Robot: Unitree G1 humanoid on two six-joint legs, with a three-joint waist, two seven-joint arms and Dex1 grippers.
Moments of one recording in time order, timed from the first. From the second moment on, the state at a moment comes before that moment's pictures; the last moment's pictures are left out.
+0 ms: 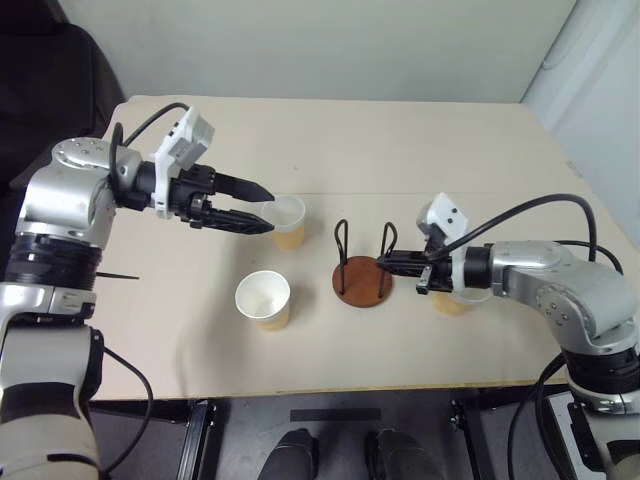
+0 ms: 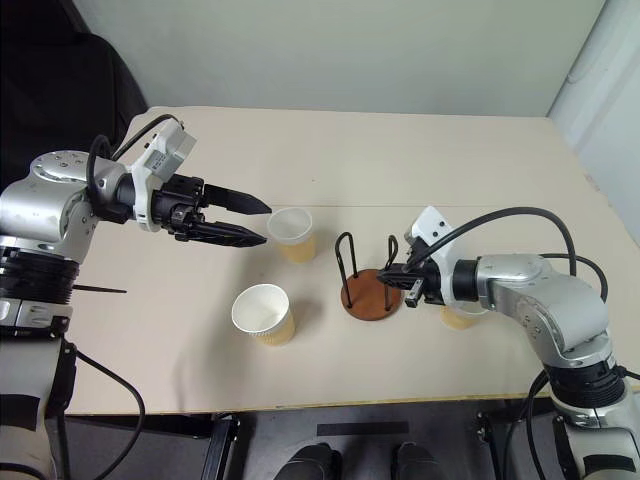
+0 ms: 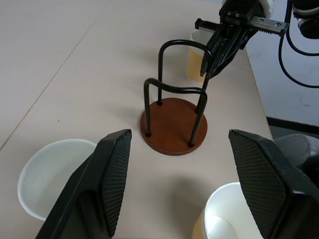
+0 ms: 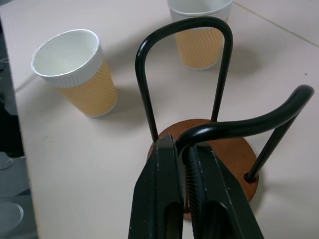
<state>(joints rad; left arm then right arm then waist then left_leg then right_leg) -1.04 0.93 -0.20 0.43 -0.49 0.50 -1.58 -0.60 -0.67 0.06 -0.46 0.61 1.12 0.76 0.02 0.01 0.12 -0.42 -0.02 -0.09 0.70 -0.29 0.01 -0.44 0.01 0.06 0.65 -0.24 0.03</state>
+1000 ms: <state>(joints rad) -1.07 0.93 -0.23 0.47 -0.49 0.48 -1.58 -0.50 -0.77 0.14 -0.52 0.62 1.07 0.76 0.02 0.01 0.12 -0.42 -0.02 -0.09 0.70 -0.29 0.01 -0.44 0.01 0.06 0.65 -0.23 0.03</state>
